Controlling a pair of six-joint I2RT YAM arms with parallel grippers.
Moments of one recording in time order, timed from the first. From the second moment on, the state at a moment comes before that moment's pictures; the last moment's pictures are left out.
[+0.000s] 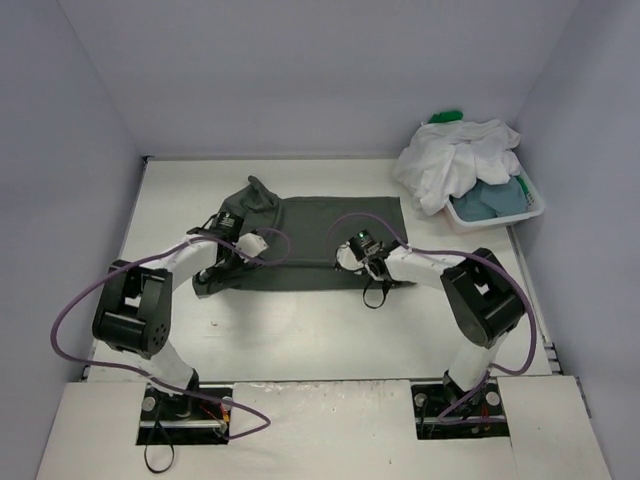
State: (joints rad) left arm -0.26 1.65 0.98 -0.58 -0.19 0.67; right arm 0.60 1.77 0.94 -0.41 0.37 -0.70
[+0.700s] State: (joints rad) left arm -0.25 1.31 1.11 -0.93 -0.05 0.69; right arm 0.67 1.58 1.03 -0.63 0.27 -0.61
